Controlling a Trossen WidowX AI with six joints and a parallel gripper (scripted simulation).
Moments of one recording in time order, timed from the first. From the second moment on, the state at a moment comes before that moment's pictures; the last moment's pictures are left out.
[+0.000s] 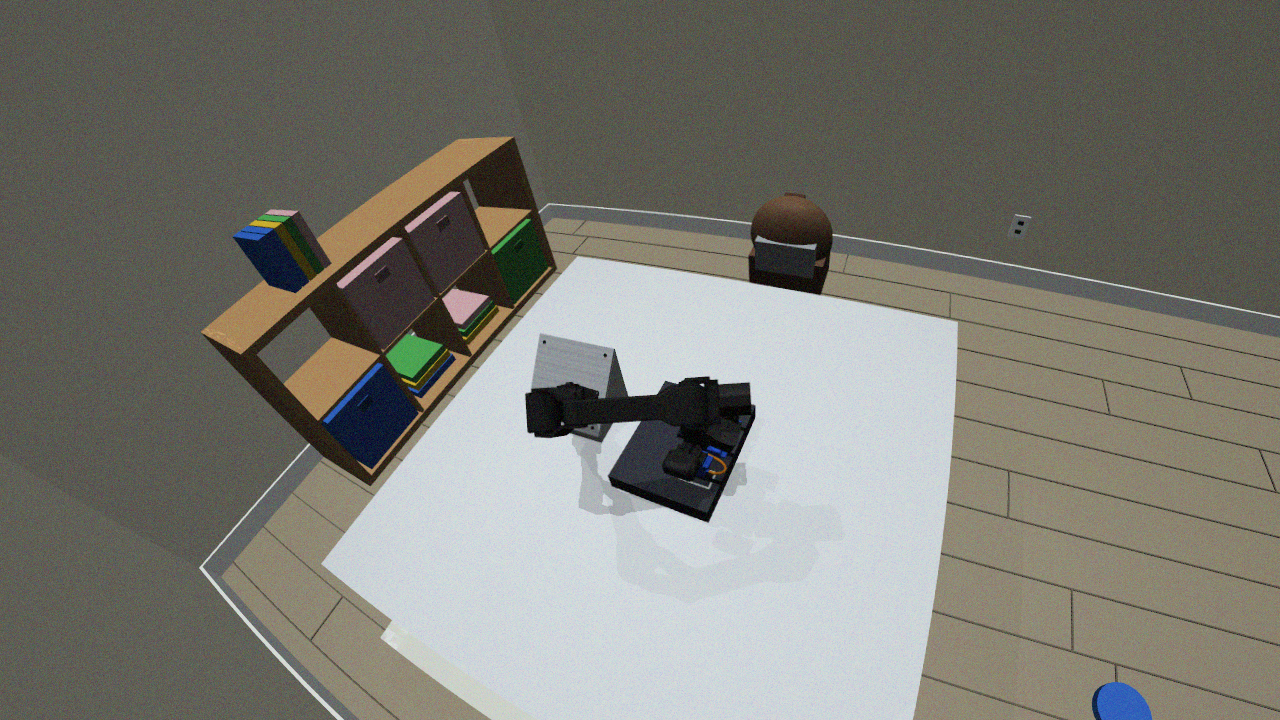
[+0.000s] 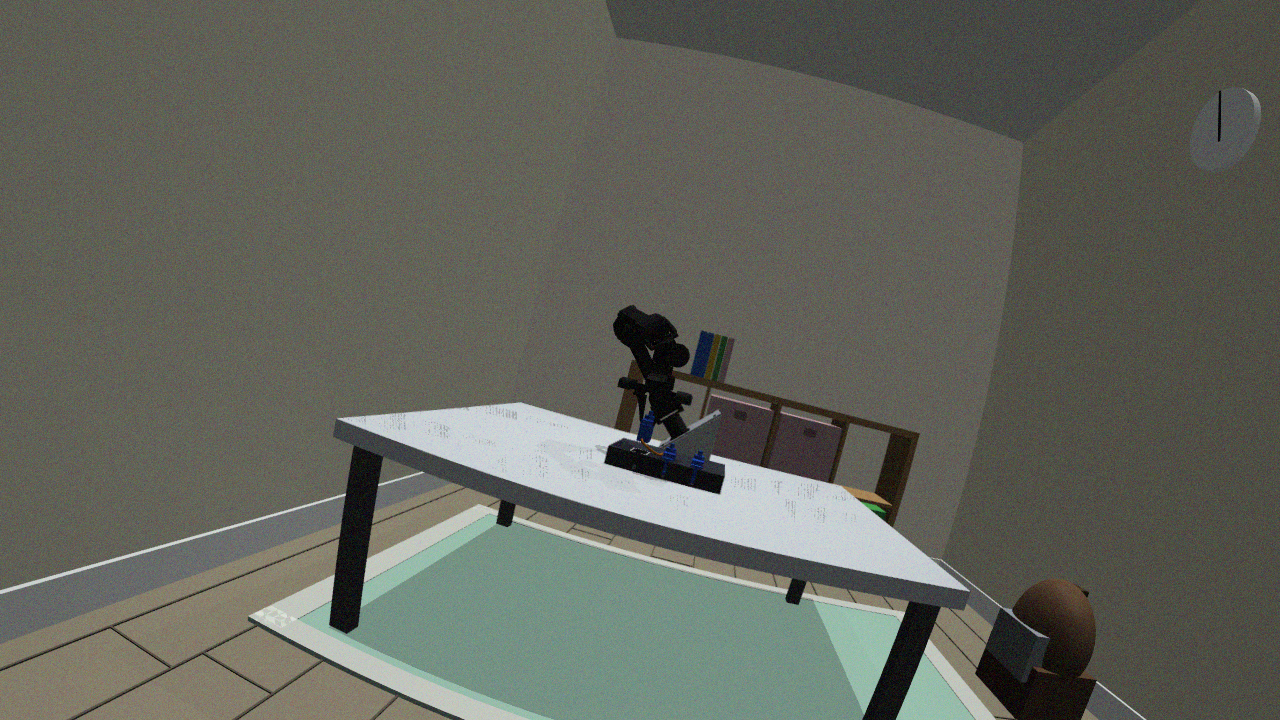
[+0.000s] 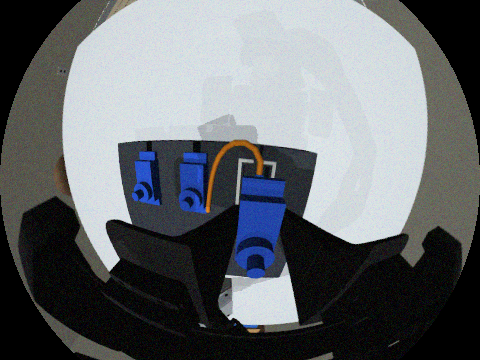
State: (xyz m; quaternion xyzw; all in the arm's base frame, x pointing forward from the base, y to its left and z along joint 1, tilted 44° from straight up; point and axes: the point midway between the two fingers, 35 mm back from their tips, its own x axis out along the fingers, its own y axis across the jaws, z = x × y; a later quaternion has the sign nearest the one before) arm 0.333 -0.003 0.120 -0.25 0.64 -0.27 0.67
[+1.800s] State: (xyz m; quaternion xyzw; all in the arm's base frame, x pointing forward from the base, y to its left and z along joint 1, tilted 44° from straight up) arm 0.341 -0.032 0.092 -0.25 0.64 -0.28 0.68
